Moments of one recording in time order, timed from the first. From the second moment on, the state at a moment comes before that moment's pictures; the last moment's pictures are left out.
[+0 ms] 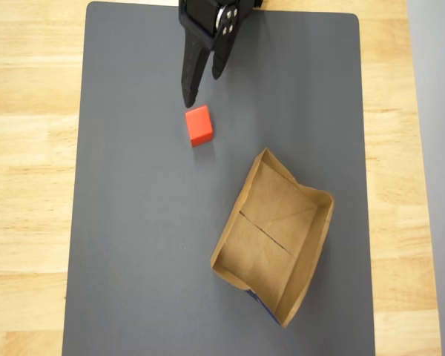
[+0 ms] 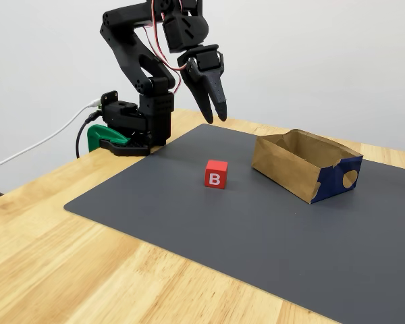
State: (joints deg) arm 22.2 138.7 122.3 78.8 23.6
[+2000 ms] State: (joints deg) arm 27.2 102.0 110.1 73.7 -33.8
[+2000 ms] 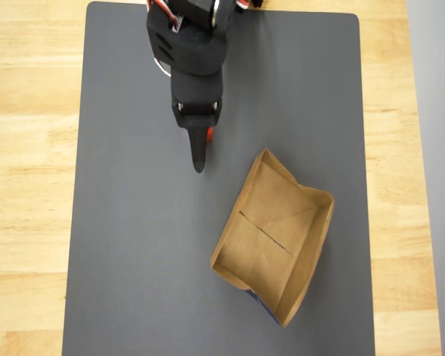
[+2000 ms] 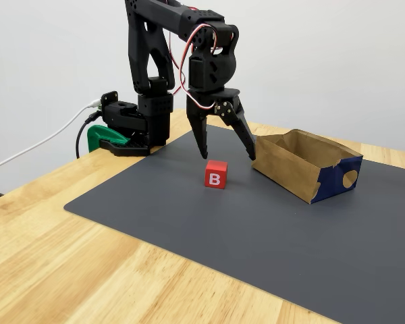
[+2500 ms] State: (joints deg) arm 32.9 102.1 117.4 68.0 -51.9
